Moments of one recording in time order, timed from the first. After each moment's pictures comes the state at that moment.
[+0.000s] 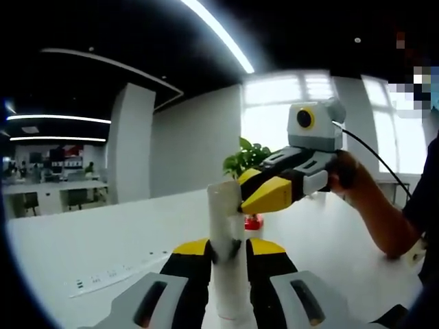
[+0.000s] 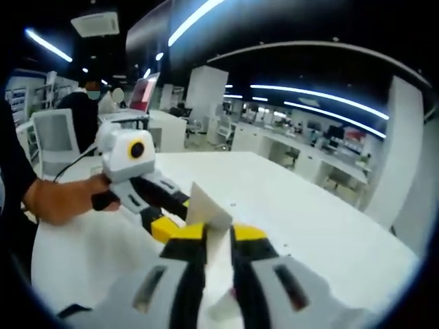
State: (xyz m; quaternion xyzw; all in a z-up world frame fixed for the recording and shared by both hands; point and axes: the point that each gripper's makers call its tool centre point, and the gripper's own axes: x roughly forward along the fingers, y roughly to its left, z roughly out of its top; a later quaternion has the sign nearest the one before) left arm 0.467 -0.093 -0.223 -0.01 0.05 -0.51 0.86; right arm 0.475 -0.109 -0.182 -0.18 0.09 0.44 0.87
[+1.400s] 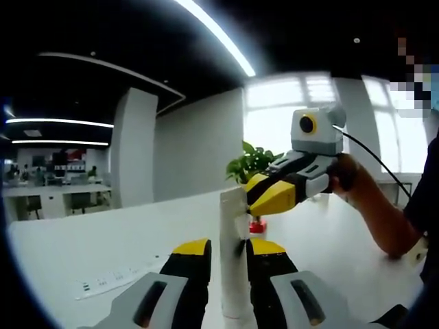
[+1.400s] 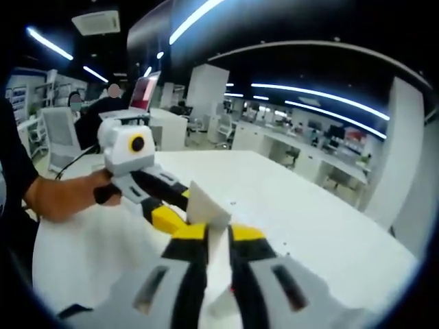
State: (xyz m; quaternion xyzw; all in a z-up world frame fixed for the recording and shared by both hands) left arm 0.470 -0.085 -0.216 -0.01 0.04 -0.50 0.86; right arm 0.471 -0.113 -0.181 -0.19 0.10 0.45 0.87
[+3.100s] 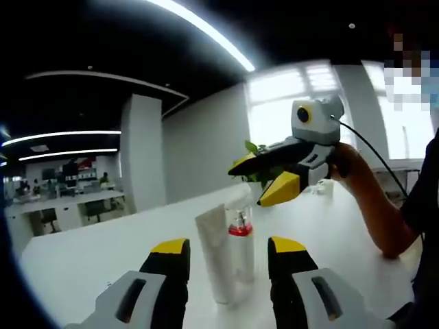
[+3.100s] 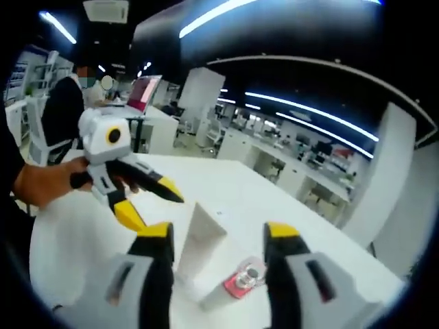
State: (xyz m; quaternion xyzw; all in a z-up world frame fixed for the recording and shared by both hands) left arm 0.419 -0.061 -0.187 0.03 0.03 -0.46 0.88; right arm 0.444 -0.121 -0.136 -0.23 0.05 0.41 0.88
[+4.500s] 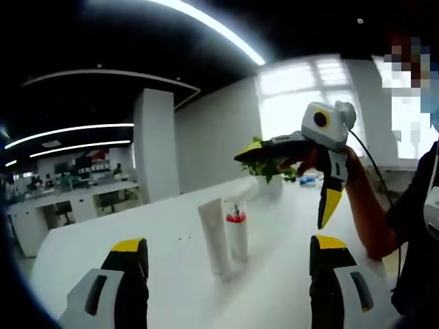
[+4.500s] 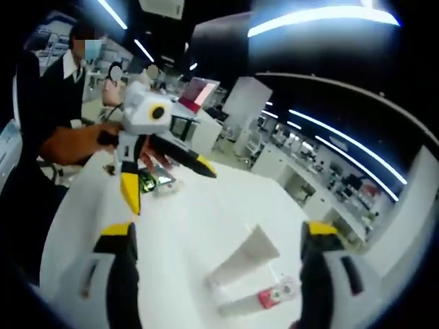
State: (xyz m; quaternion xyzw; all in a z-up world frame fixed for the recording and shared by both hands) left arm 0.358 -0.009 -0.169 0.04 0.06 -0.42 0.91; right arm 0.362 -0.080 -0.130 -0.31 0.01 0.51 0.80
